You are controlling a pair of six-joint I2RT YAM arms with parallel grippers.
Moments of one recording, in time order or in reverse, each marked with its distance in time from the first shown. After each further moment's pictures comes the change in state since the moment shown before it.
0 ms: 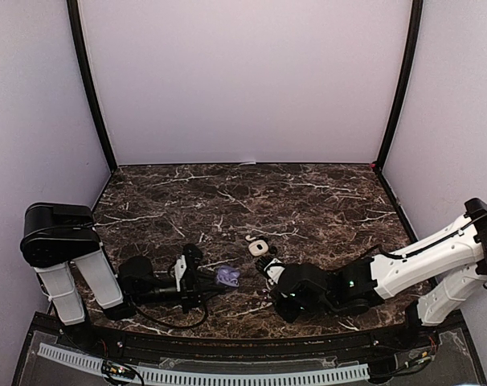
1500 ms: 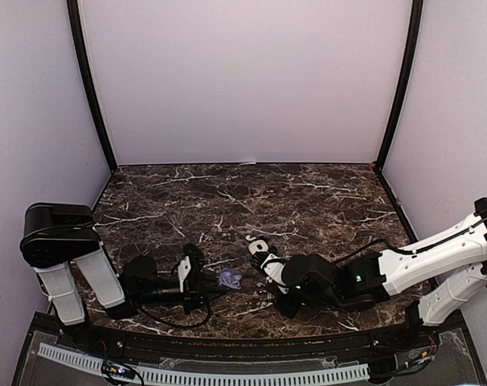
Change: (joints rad) left arm -0.006 0.000 0.022 -0.069 0.000 -0.011; right arm 0.000 -0.058 0.025 0.013 -0.011 -0.154
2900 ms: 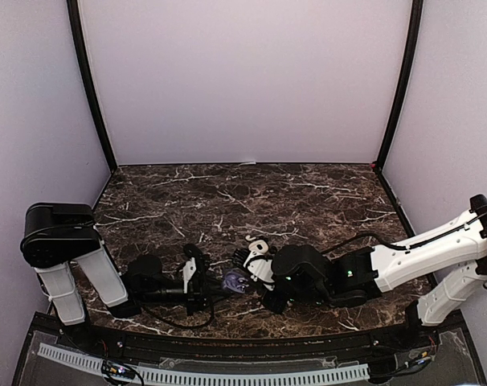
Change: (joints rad) left arm -0.006 0.004 0.037 -0.059 0.049 0.000; right arm 0.000 0.056 0.096 0.066 -0.056 -0.168
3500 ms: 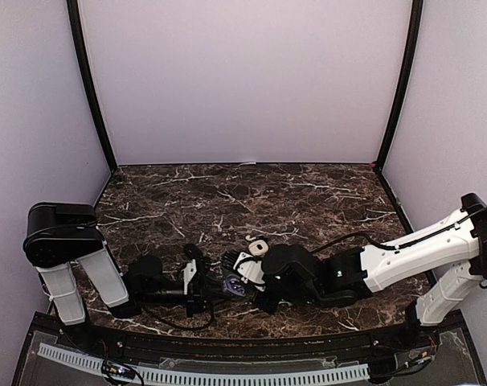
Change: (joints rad) left arm -0.001 0.018 0.000 0.016 0.035 0.001; right arm 0.000 0.061 0.048 0.021 -0.024 -0.054
